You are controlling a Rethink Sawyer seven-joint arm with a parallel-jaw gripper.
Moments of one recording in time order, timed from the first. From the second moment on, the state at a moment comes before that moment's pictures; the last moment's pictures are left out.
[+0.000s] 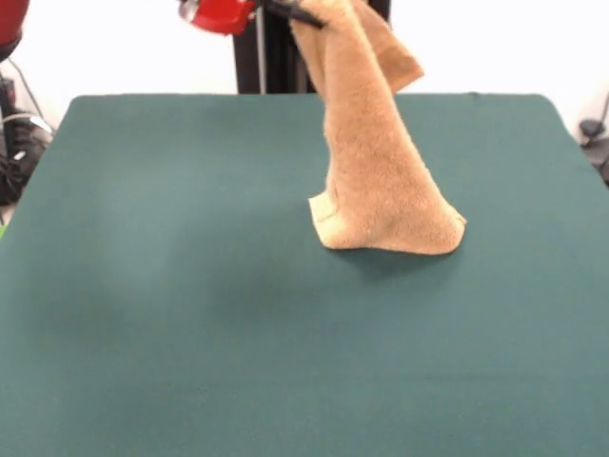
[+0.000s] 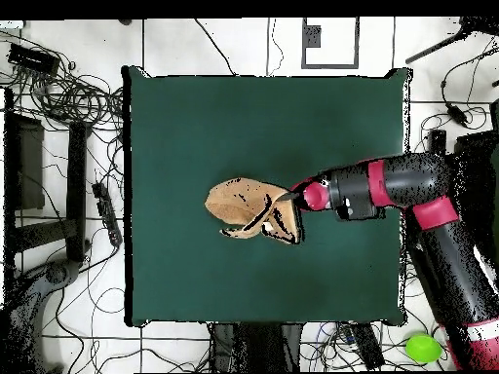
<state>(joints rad) -1.20 -0.14 1.26 1.59 -0.24 1.32 1.46</state>
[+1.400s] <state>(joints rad) -1.15 -0.03 1.24 1.26 -0.35 1.60 1.25</state>
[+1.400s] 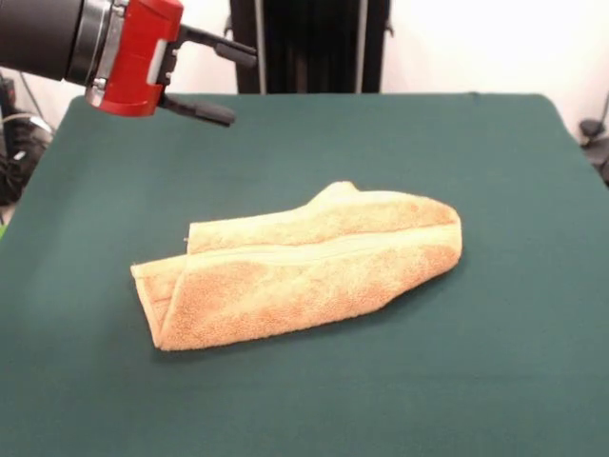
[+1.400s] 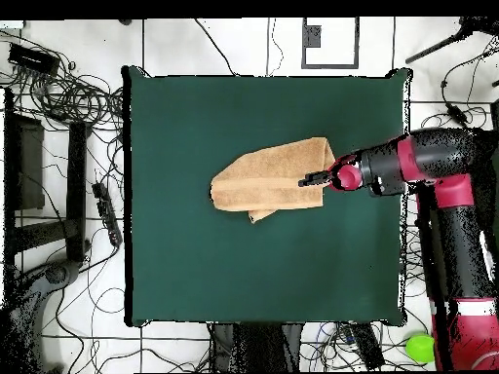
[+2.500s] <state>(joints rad) -1.09 -0.10 1.19 1.27 -0.61 1.47 1.25</state>
